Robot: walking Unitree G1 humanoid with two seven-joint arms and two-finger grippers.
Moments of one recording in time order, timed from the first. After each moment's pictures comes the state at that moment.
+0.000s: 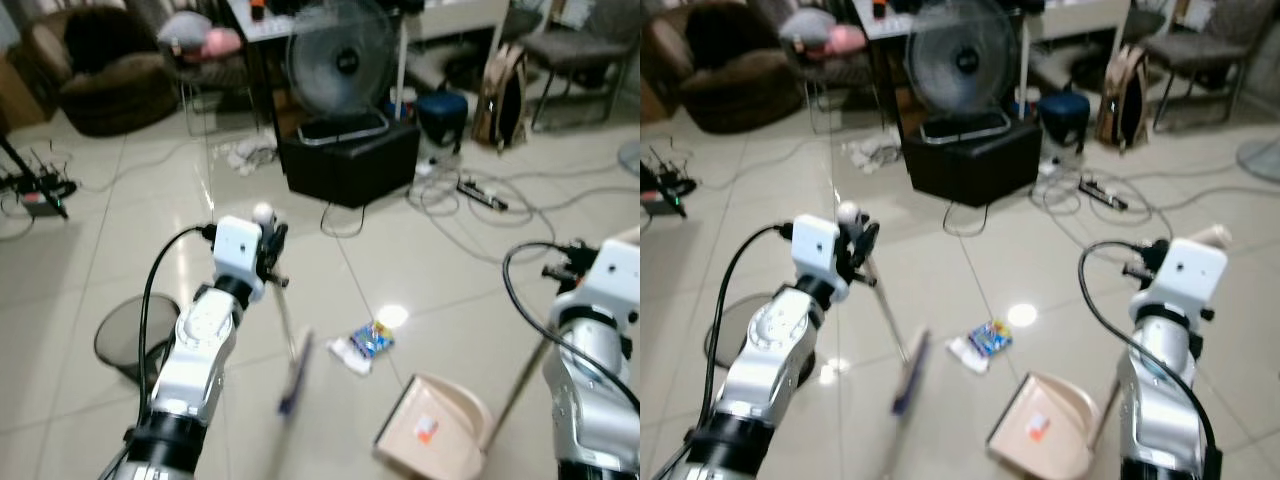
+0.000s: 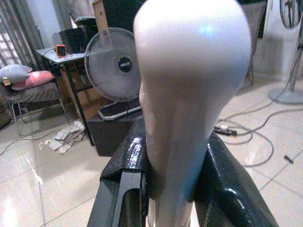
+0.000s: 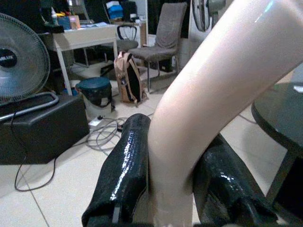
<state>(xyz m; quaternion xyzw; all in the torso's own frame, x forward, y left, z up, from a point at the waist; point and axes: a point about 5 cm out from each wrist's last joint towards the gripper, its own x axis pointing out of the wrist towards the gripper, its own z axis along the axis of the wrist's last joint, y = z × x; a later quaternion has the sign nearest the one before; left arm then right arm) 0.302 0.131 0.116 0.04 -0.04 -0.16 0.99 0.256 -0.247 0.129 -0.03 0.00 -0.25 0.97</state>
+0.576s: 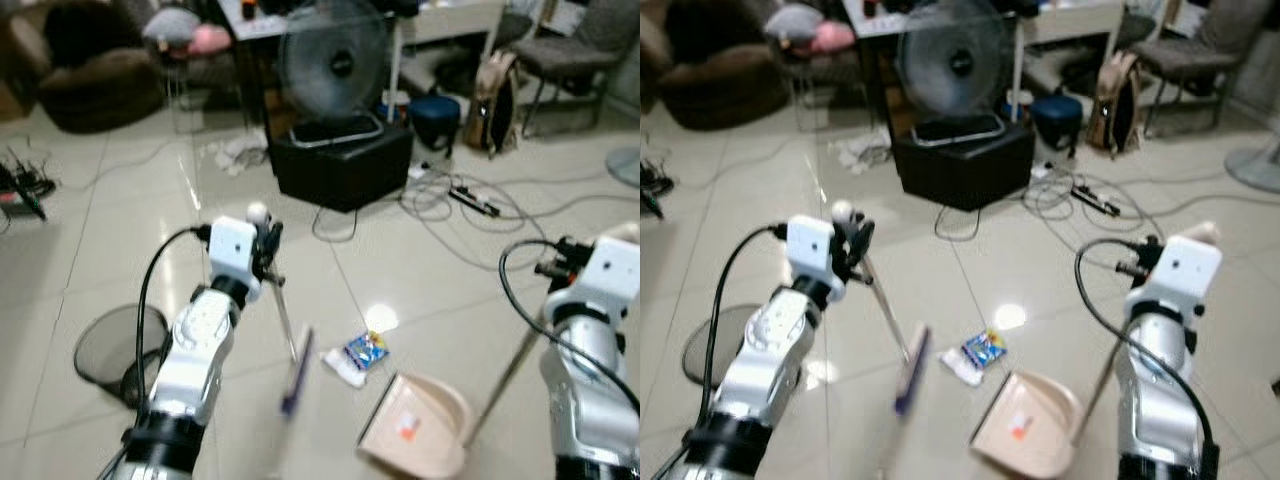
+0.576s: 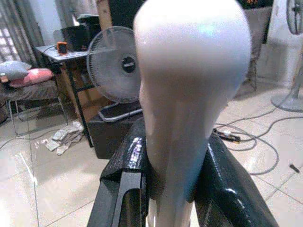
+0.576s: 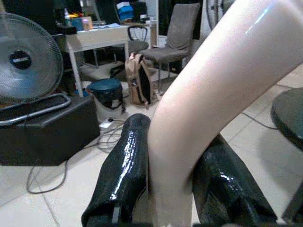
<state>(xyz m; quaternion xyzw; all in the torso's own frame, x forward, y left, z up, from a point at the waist) 0.304 0.143 0.114 0.05 -0.03 -0.14 0.99 0.264 -0.237 0.129 -0.01 0.00 -0.22 0.98</state>
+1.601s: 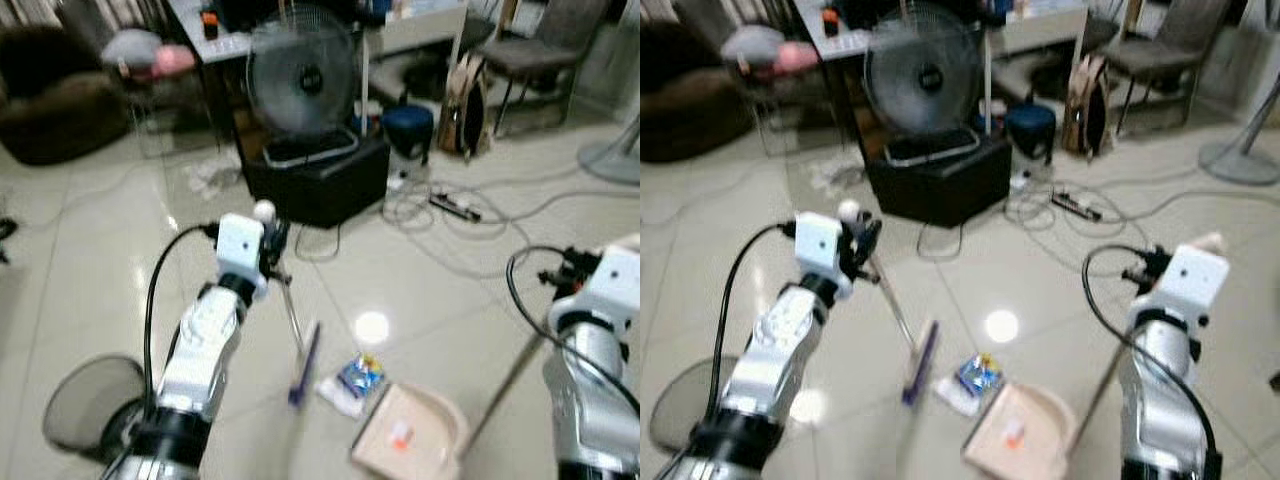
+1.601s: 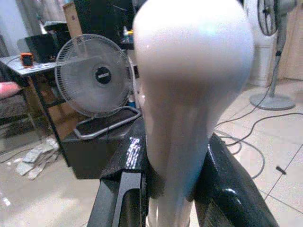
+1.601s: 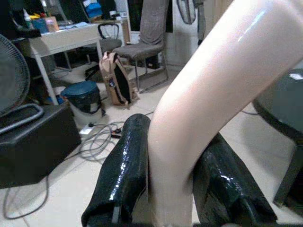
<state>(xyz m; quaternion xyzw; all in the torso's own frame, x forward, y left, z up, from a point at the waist) 0.306 0.131 0.116 0.04 -0.04 -0.16 0.99 0.257 -0.249 0.123 0.00 0.01 -0.24 0.97</state>
